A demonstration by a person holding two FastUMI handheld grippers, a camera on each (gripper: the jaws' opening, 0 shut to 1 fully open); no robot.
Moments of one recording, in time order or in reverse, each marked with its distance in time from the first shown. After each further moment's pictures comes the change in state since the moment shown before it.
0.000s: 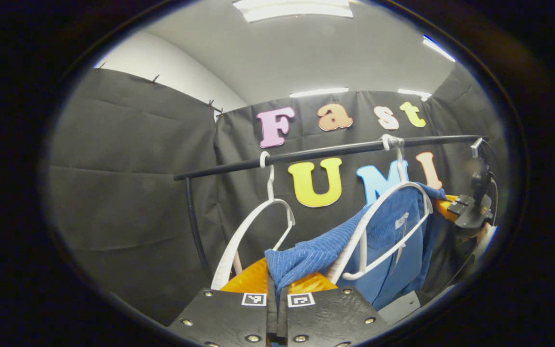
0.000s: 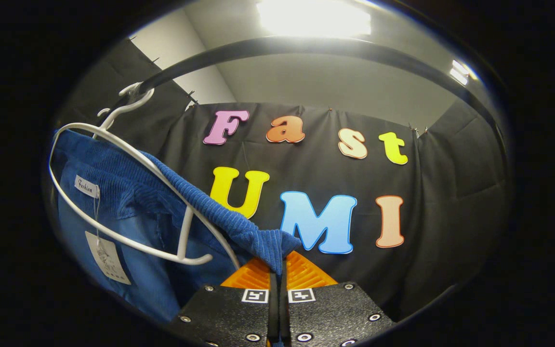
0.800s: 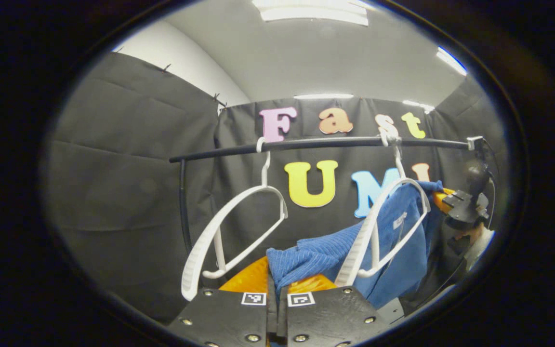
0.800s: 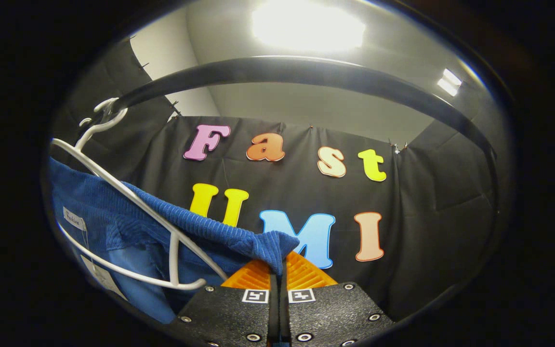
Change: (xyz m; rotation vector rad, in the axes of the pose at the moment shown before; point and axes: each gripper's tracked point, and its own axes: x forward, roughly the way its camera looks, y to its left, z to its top) left arm -0.003 -0.012 0.001 -0.071 -0.053 -0.016; right arm 0.015 -0.025 0.046 -0.016 -0.120 -0.155
